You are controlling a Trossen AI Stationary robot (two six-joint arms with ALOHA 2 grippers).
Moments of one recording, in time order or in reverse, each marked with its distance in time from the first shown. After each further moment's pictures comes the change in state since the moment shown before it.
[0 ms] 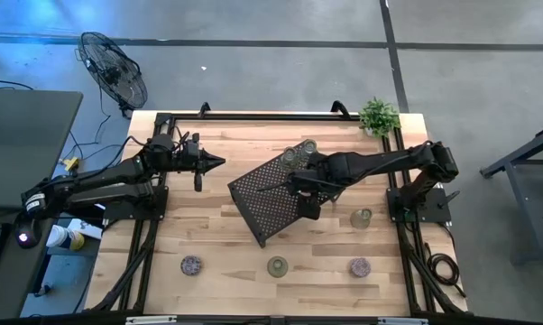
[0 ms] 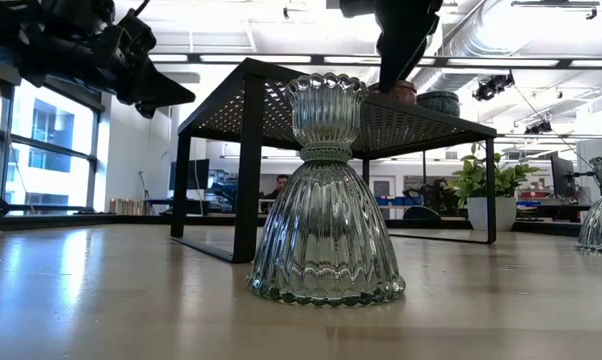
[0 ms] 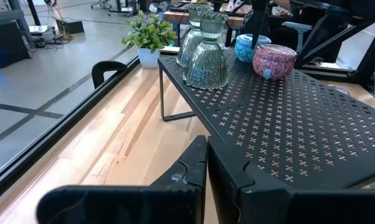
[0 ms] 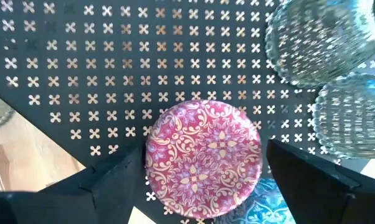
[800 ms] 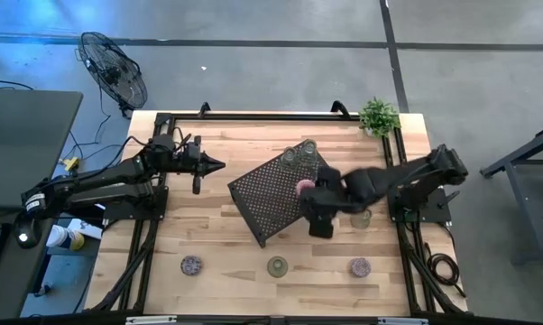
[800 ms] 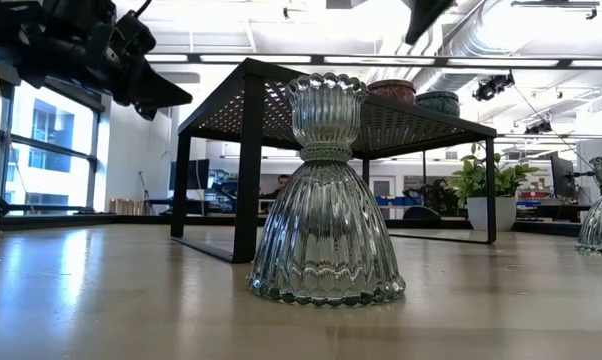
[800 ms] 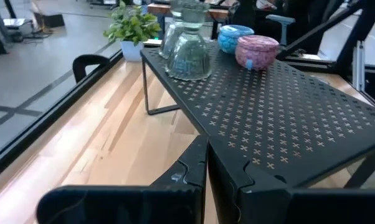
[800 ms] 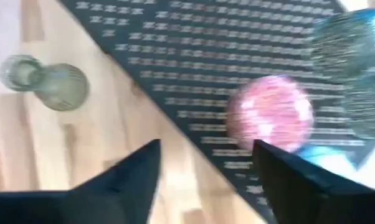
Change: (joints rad) left arm 0.000 0.000 0.000 -0.031 0.063 0.015; right arm 0.205 -0.061 0.074 -0.083 0.063 0.117
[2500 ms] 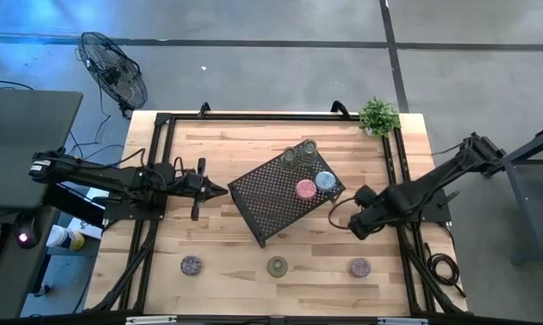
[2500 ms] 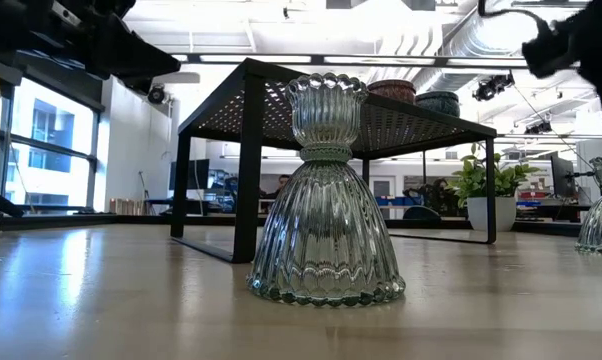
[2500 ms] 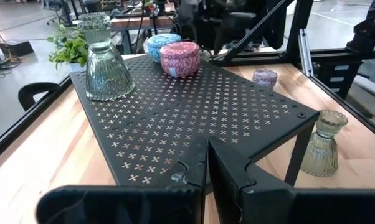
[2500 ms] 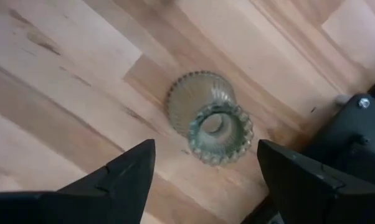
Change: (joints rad) left arm -0.571 0.001 0.000 0.046 -0.448 -0.012; right arm 0.174 -0.425 -0.771 -0.002 -0.144 0.921
